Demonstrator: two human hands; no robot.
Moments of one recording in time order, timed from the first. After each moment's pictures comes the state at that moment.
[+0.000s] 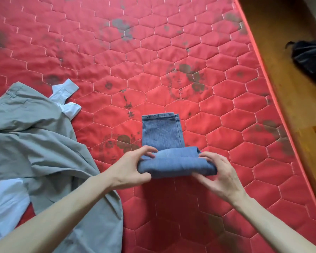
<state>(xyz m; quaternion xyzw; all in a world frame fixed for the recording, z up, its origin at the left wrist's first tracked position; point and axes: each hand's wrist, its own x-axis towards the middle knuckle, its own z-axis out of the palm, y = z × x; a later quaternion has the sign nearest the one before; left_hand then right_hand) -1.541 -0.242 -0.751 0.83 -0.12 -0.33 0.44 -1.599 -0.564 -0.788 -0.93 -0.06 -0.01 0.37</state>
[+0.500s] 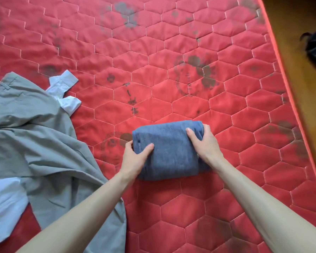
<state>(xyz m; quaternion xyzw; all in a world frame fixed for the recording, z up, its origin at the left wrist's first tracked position) -1.523 -0.263 -0.823 0.72 0.35 -0.23 0.55 -1.489 -0.501 -0.813 -0.86 0.23 0.19 0.41</state>
